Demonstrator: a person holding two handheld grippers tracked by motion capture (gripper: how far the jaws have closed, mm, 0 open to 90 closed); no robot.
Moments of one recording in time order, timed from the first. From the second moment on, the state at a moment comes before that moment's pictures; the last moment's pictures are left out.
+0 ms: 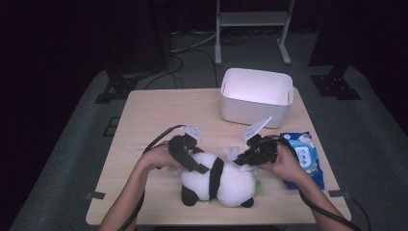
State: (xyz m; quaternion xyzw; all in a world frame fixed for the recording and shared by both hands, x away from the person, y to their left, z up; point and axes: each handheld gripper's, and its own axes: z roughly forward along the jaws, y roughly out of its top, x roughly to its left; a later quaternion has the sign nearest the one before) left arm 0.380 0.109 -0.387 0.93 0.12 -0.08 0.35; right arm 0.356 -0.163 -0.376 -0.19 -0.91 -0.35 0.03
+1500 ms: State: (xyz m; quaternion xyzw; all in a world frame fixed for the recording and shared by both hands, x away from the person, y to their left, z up) left arm 0.375 0.112 -0.351 0.91 0.15 -0.01 0.38; right arm 0.356 -0.146 -0.364 -0.17 -0.92 -0.35 0.02
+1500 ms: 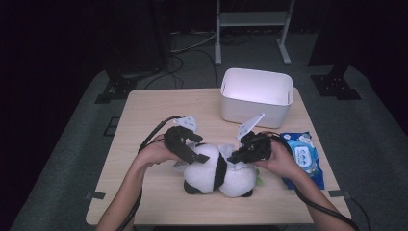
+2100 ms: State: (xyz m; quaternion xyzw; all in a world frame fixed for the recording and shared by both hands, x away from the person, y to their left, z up) left arm 0.349 0.118 -0.366 0.91 0.09 -0.02 0.40; right arm 0.350 -0.141 -0.355 -0.15 -0.92 -0.35 0.02
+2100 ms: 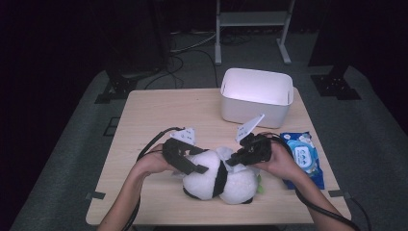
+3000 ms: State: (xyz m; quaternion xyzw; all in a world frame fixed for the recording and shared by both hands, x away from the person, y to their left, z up) left arm 0.357 0.099 -0.363 0.94 0.08 -0.05 0.33; right arm 0.348 -0.123 -0.362 -0.13 -0.92 -0.36 0.04
